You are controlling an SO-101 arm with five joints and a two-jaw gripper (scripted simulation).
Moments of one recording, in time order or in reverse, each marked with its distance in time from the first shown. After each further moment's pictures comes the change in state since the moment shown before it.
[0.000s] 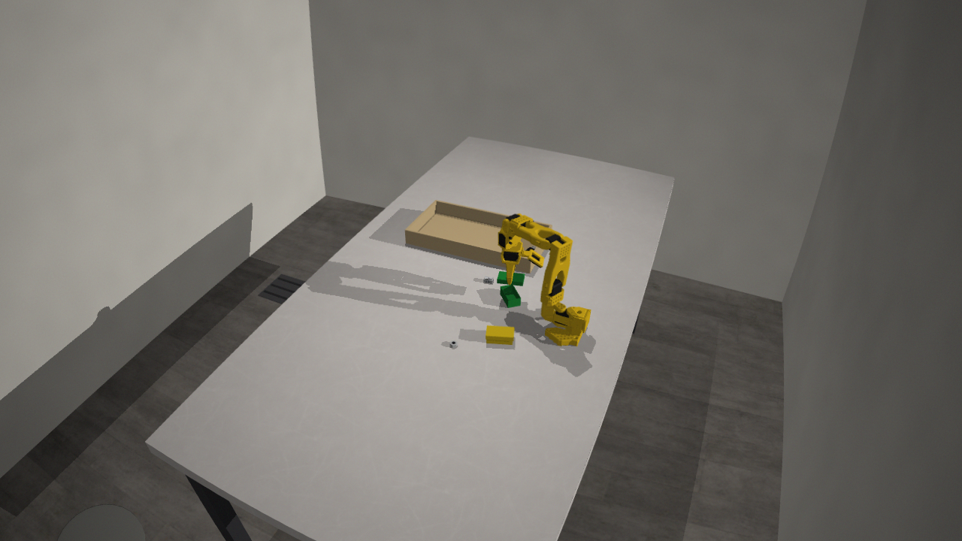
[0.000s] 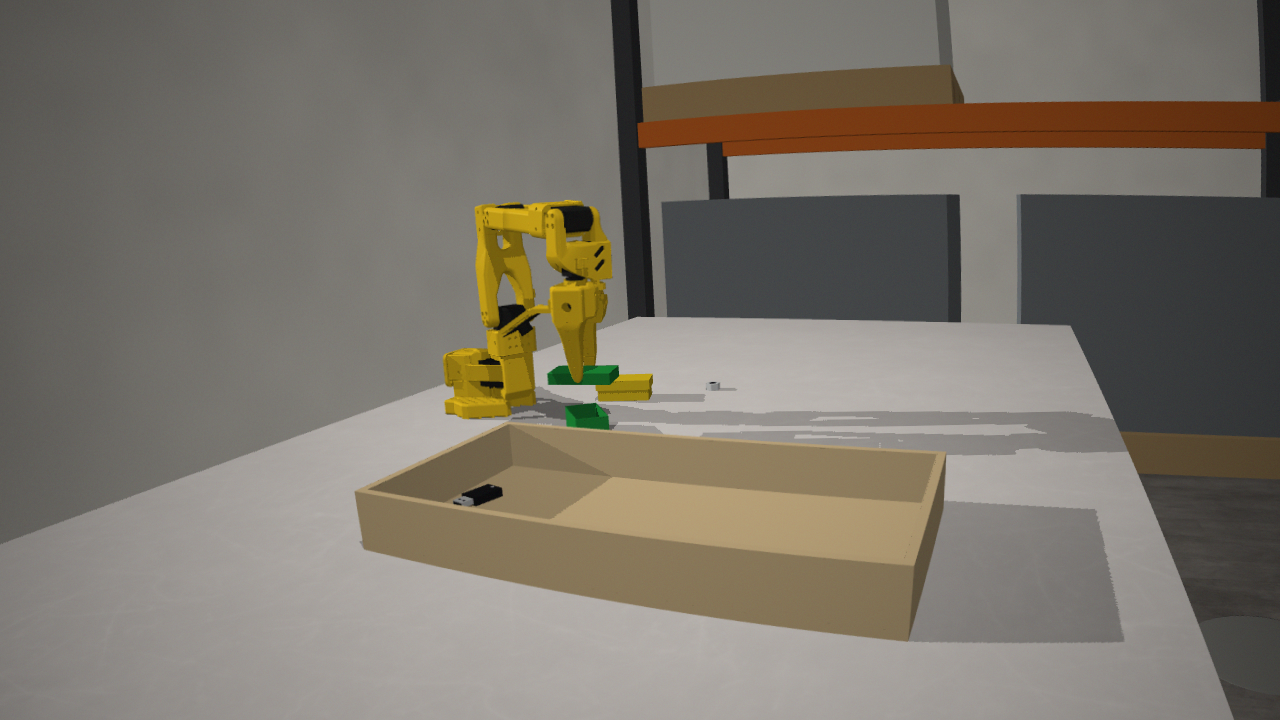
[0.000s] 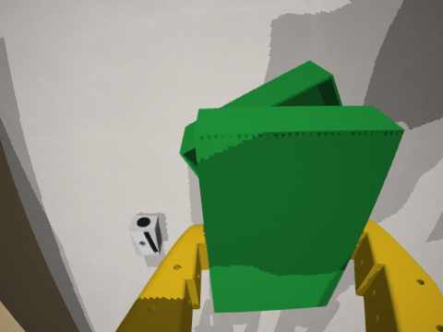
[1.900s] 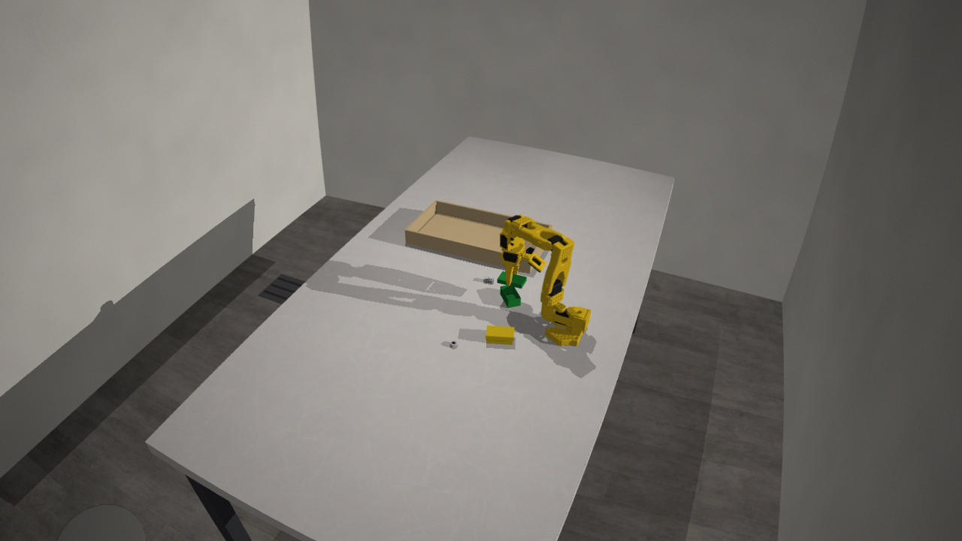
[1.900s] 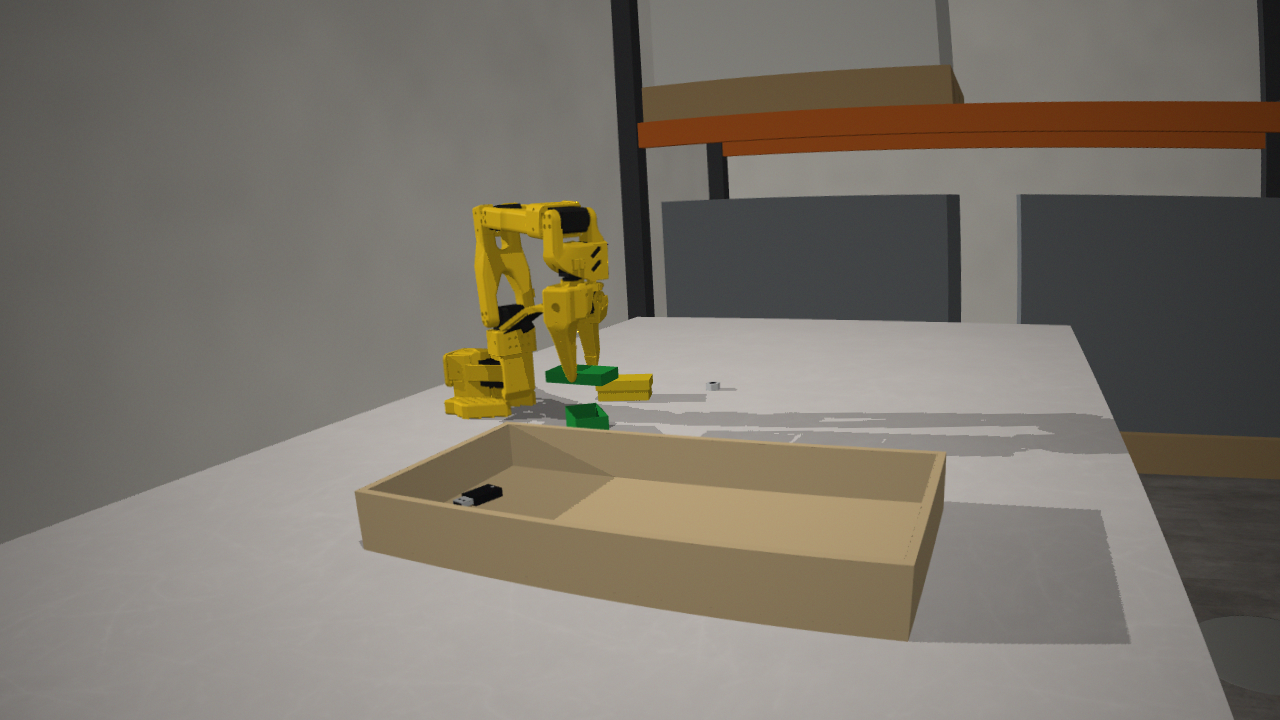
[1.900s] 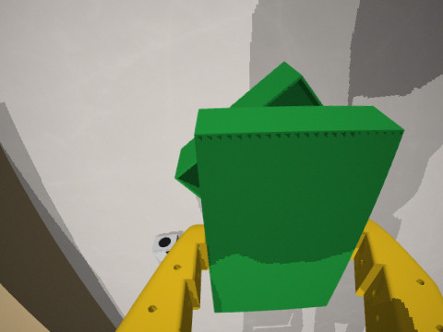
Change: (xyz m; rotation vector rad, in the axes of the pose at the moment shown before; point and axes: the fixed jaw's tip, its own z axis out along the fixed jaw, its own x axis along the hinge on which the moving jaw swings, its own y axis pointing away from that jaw) arm -0.007 -0.005 0.001 0.005 -0.008 0.220
